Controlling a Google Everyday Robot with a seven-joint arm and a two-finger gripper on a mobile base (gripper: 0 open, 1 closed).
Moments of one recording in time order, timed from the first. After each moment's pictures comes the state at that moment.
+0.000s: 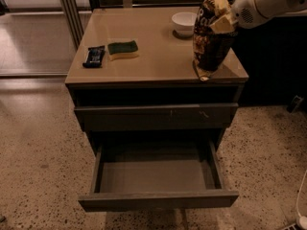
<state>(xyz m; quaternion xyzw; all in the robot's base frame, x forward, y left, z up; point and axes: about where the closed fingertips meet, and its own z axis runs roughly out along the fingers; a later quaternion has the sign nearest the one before) 0.706 -0.201 0.969 -0.41 0.81 0.03 0.43</state>
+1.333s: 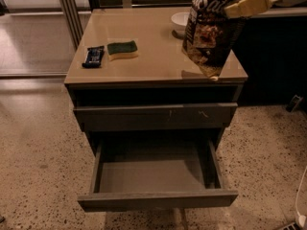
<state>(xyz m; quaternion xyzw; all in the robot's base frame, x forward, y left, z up) 0.629 -0.193 1.046 -0.56 0.66 0.19 0.46</state>
